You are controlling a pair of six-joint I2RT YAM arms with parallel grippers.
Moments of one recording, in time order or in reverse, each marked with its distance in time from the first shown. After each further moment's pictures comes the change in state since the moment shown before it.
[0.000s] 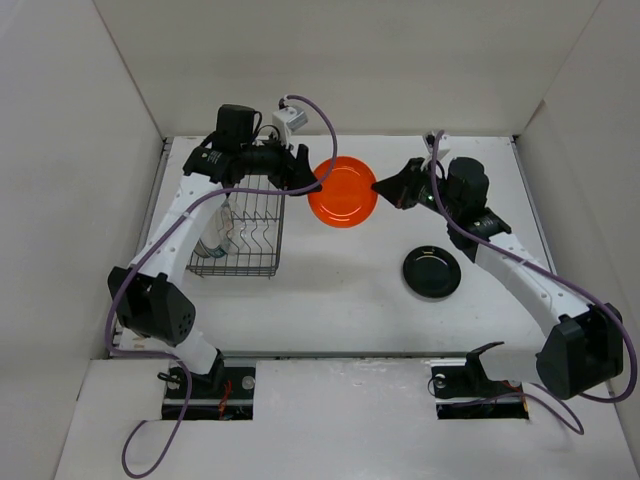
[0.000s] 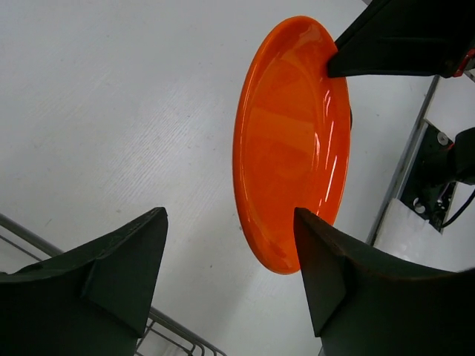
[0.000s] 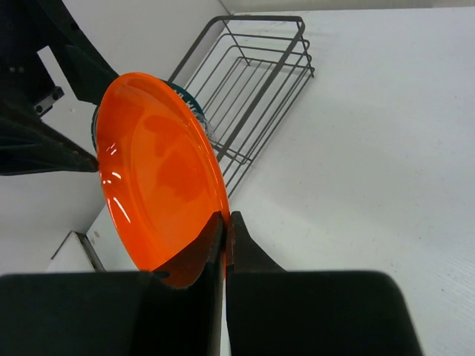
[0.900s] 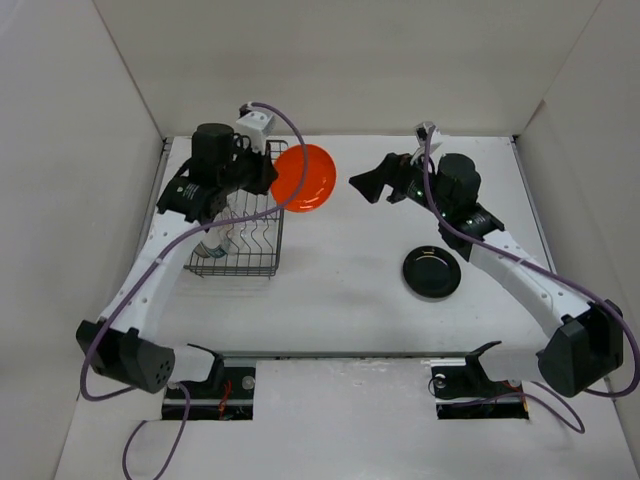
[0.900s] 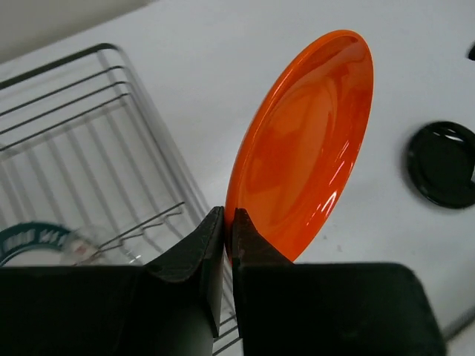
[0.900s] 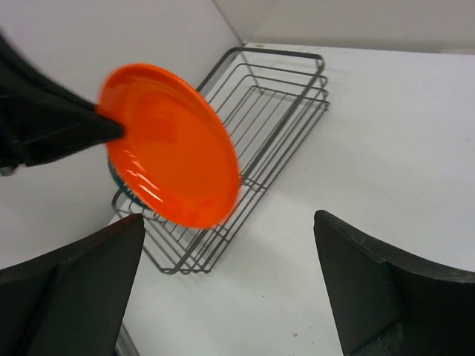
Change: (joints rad) left arm -0.008 -0.231 -0.190 0.085 -0.452 -0.087; right arm 0.098 0.015 0.075 0.026 0.099 -0.012
